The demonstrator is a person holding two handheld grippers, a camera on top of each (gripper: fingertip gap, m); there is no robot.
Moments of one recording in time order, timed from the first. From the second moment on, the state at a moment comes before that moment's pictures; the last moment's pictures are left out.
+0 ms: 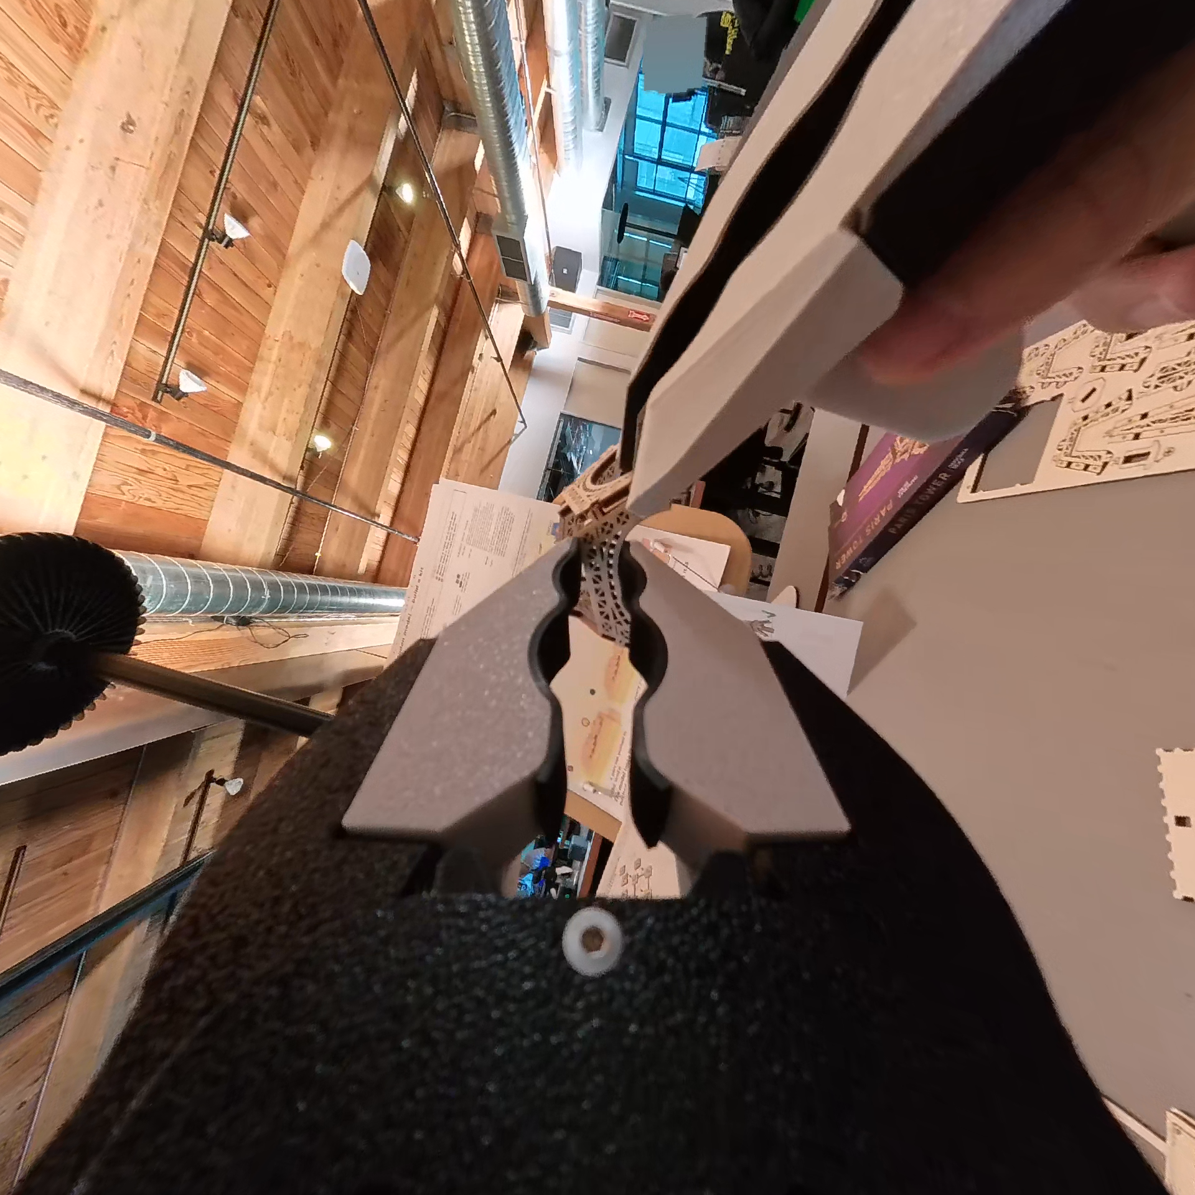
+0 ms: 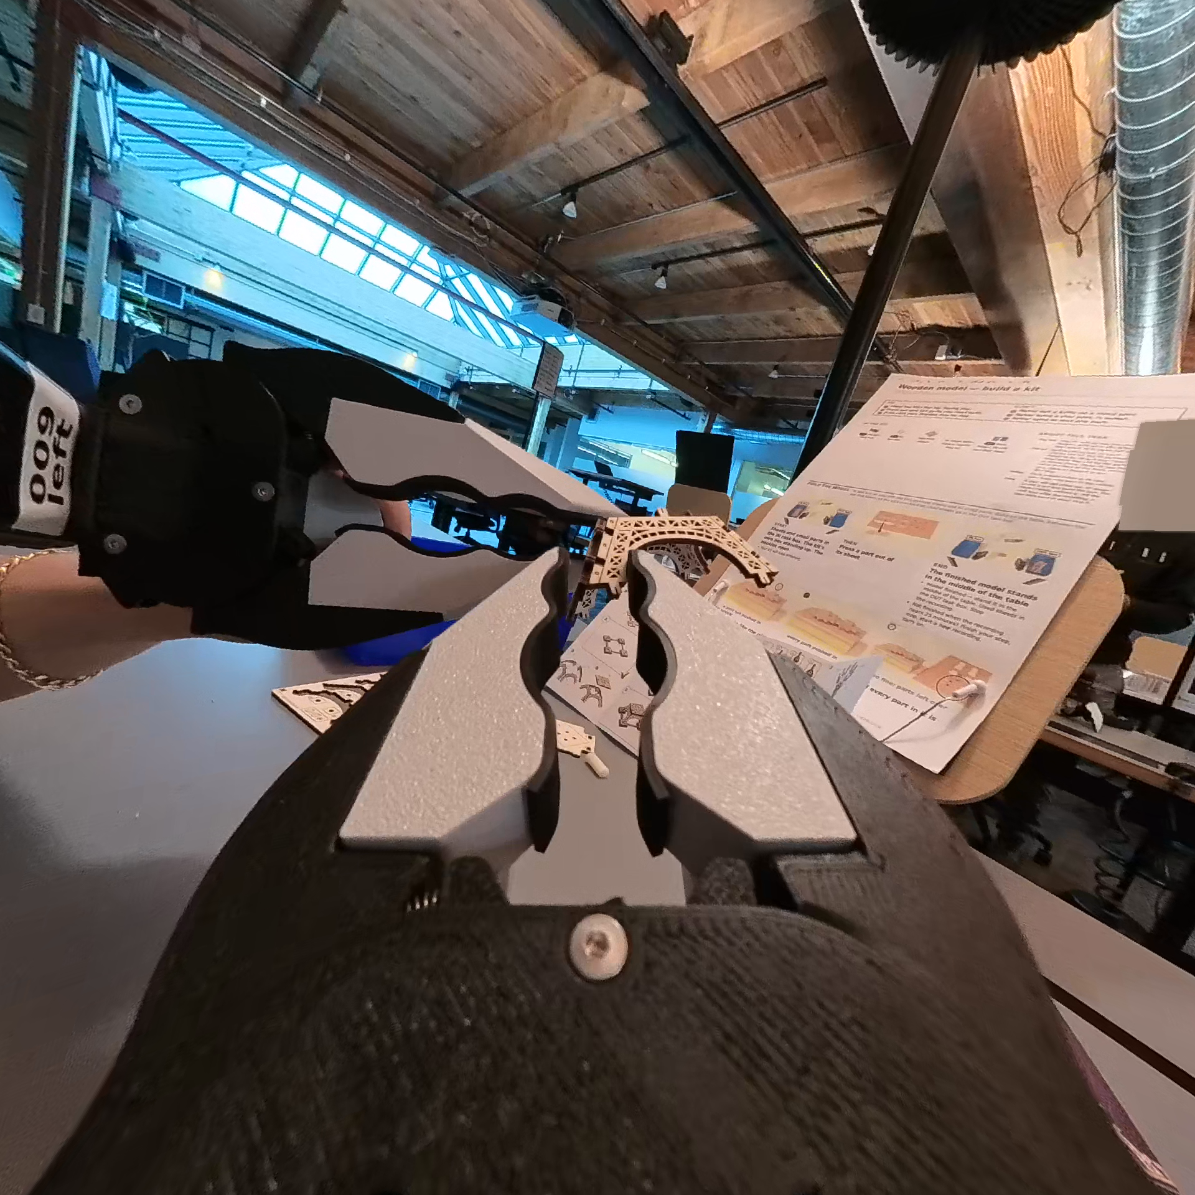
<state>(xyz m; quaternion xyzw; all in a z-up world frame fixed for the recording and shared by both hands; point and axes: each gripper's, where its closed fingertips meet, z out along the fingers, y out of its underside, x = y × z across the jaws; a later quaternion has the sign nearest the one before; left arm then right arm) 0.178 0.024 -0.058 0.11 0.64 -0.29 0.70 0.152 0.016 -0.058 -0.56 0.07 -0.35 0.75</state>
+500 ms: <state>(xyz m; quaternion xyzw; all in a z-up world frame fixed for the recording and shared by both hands) 0.178 0.025 -0.058 0.11 0.64 -0.28 0.71 0.154 0.016 -0.059 -0.56 0.06 -0.38 0.73</state>
